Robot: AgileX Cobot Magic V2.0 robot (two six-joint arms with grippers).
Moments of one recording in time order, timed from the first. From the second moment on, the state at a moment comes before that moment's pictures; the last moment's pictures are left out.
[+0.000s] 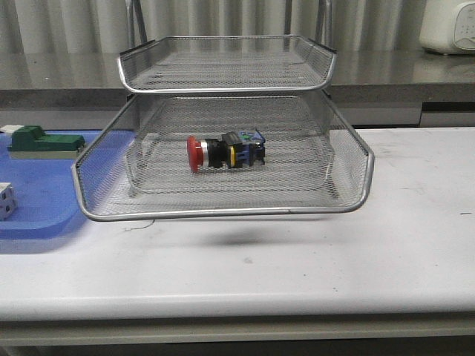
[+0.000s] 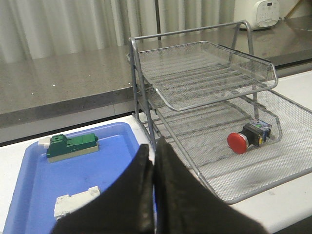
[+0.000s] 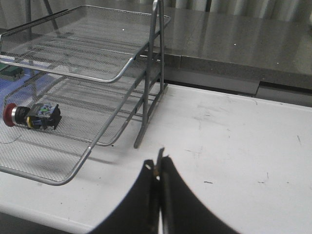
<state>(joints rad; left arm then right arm) -0.27 0.07 -0.40 -0.14 0.48 0.22 0.22 0.22 -0.36 0.01 0.40 -0.04</state>
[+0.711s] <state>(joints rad) -0.27 0.07 -0.40 -0.14 0.48 0.22 0.80 1.21 -0.66 0.01 0.05 -0.04</state>
